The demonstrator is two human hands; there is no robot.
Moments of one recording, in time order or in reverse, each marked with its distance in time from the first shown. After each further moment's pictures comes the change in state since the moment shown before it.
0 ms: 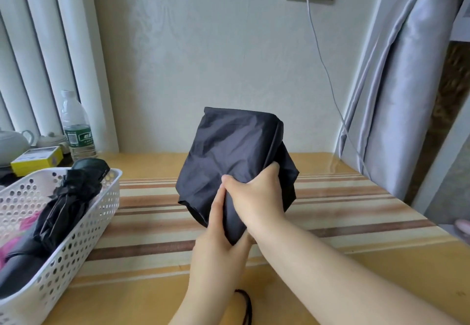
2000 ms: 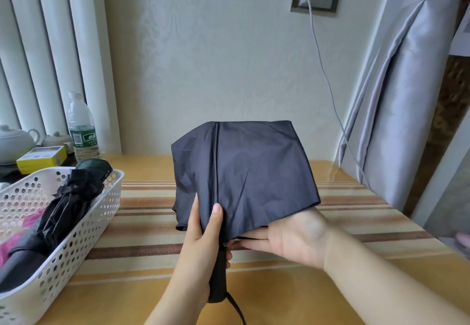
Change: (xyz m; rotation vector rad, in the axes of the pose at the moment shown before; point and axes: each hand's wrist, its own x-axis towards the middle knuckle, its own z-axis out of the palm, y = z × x) left_hand 0.020 -0.021 -0.003 -0.573 0.055 -0.269; right_hand 0.006 0.033 -0.068 0.746 -0.985 0.375
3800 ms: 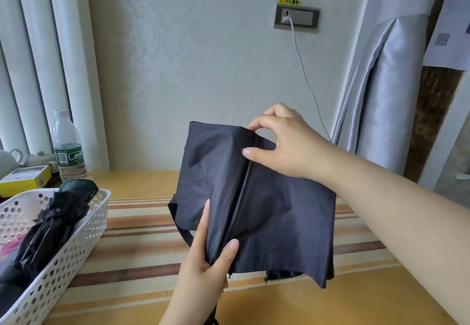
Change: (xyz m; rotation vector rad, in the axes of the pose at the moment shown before) left_hand -0.011 -0.001 0.002 0.284 -0.148 0.291; right_hand 0.004 -0.121 0.028 -1.670 0.517 -0.536
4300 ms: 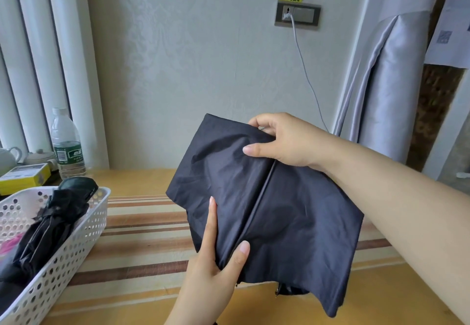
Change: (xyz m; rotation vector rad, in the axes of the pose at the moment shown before) left_hand -0.009 0.016 0.005 0.128 -0.059 0.043; right_hand 0.011 0.002 0.000 0.350 -0.195 0.050
